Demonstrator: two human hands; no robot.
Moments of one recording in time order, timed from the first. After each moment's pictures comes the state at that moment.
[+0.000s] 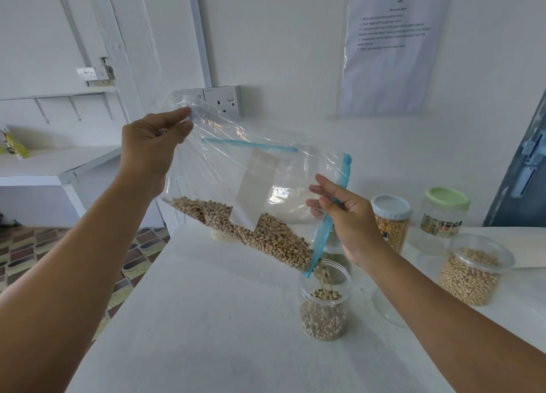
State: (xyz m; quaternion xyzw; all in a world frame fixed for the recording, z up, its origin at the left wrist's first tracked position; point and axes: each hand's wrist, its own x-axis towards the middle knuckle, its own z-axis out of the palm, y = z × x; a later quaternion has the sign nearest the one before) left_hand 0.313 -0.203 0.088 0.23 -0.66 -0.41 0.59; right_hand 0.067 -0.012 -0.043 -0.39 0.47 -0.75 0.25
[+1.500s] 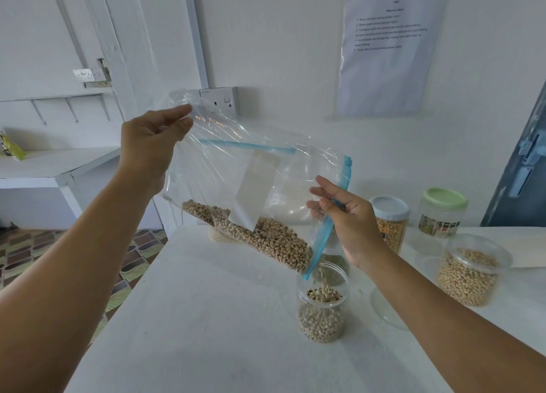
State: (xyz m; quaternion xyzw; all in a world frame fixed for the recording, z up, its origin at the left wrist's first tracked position) left_hand 0.306 -0.205 0.093 0.22 -0.67 -0.40 0.58; right_hand 0.064 -0.009 -0.043 -0.38 0.46 -0.76 0.25
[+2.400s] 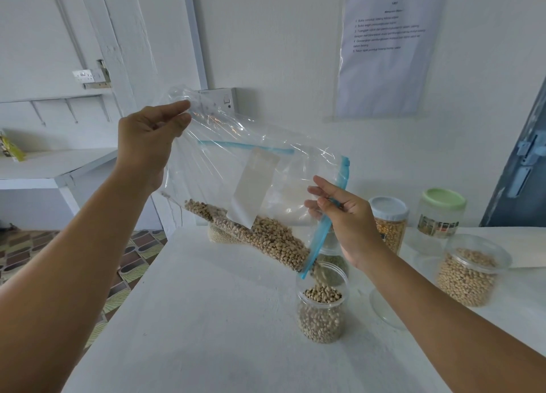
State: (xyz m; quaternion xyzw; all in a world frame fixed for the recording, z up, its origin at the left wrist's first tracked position) left_hand 0.305 -0.204 0.099 0.22 -0.67 -0.39 0.59; right_hand 0.064 -0.010 -0.042 -0.38 0.46 -0.76 0.25
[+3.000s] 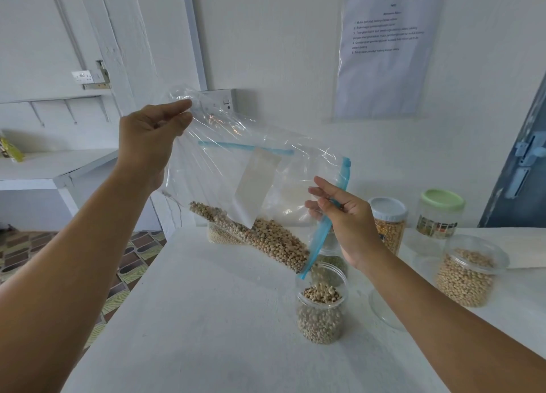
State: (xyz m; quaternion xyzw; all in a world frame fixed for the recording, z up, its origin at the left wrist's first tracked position) left_hand 0.305 -0.203 0.101 0.20 -0.67 -0.40 0.59; right_hand 0.065 -0.009 -0.041 -0.38 0.46 -0.76 0.25
